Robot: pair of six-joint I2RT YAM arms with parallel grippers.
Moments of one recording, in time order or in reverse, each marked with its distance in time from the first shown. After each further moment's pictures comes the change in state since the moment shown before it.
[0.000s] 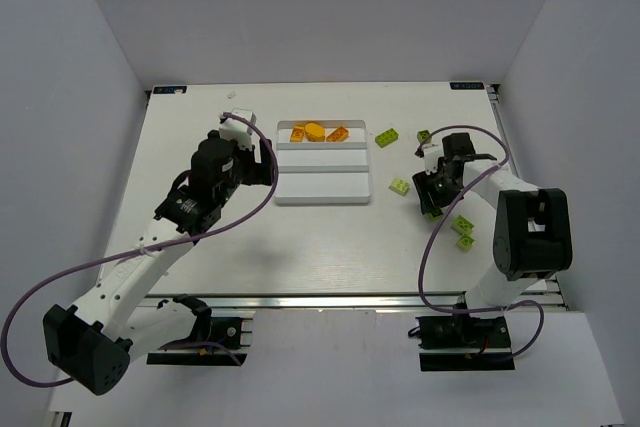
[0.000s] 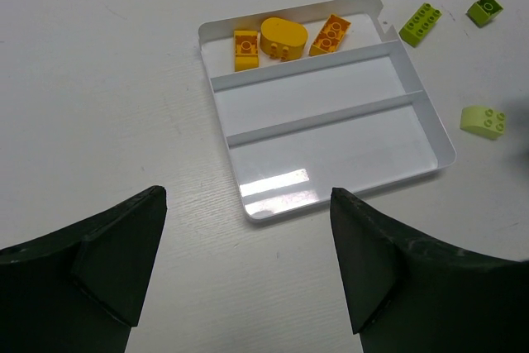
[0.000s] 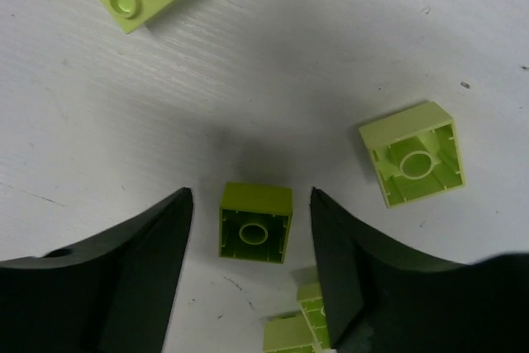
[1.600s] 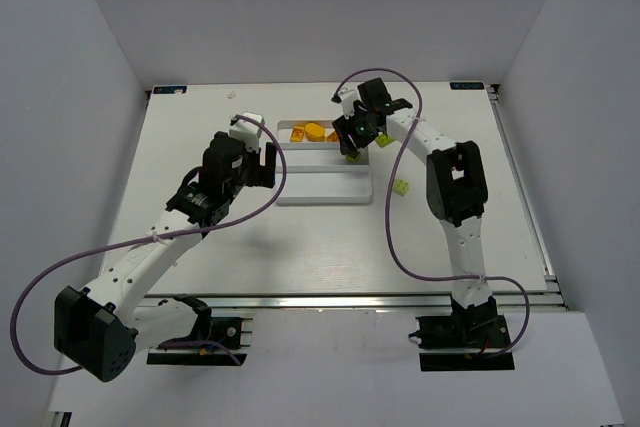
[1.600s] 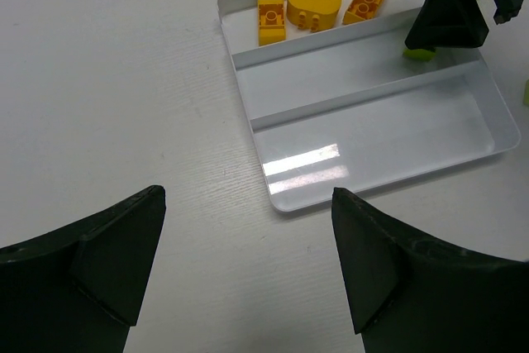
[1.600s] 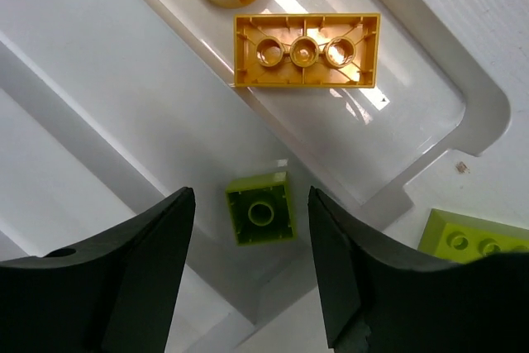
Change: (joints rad) left arm 0.007 0.080 -0.023 0.022 -0.037 0.067; right arm 0.341 0.639 0.931 -0.024 -0.133 0.070
